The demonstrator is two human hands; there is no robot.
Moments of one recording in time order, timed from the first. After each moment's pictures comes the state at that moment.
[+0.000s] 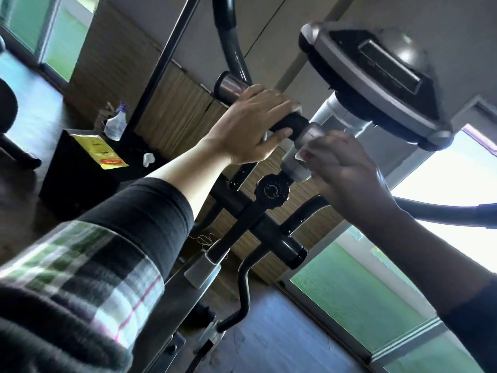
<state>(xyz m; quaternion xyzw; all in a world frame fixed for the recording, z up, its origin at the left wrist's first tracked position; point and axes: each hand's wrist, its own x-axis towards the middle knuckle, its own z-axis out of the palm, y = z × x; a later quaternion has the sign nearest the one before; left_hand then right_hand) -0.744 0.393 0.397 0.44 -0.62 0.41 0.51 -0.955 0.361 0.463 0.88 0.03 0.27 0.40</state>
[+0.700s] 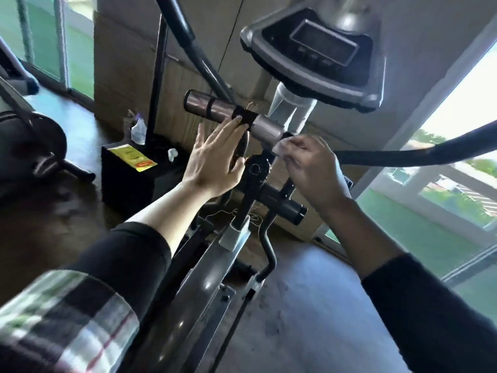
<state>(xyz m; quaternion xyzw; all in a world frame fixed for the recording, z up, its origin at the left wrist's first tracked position) -0.821 0.478 0.390 0.68 -0.57 0.17 0.43 -0.999 0.402 0.463 0.91 -0.16 0.36 0.14</state>
